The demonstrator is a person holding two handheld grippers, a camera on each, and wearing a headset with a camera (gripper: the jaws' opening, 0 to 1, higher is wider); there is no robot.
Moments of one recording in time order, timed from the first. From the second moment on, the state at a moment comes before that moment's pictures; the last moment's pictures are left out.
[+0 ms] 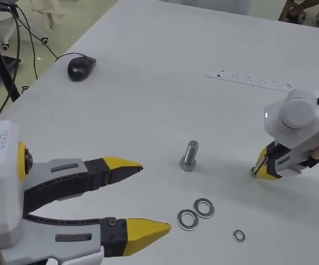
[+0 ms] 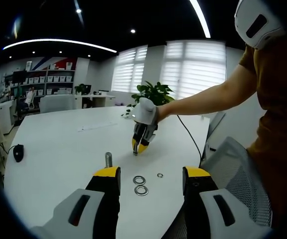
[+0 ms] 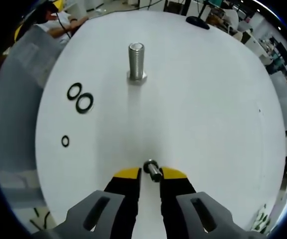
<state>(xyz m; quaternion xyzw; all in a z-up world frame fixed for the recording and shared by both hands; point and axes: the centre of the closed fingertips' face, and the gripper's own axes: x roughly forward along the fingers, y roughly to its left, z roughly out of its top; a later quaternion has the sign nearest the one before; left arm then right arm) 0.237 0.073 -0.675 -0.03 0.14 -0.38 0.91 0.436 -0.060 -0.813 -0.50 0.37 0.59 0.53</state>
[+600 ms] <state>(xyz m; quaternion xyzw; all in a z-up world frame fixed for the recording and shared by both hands) 0.229 0.068 -0.663 -0.02 0.13 -0.39 0.91 0.419 -0.079 -0.791 -0.50 0.35 0.57 0.54</state>
